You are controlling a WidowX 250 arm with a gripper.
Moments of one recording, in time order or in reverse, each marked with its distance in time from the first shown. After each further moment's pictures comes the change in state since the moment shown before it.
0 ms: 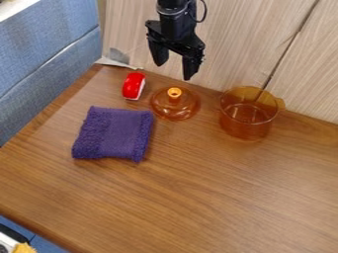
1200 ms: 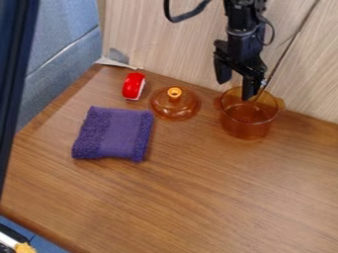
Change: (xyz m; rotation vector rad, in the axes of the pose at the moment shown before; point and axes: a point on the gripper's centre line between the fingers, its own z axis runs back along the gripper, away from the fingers) arm 0.048 -0.089 -0.044 -0.119 0.051 -0.257
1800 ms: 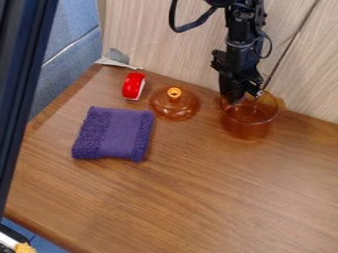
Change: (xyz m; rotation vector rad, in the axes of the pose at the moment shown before) arm -0.009 0.003 -0.016 0.024 0.053 -0.004
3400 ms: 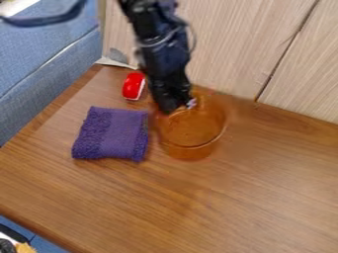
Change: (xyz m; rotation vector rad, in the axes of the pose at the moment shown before) arm -0.140 -0.020 0.092 -0.036 -0.132 0.045
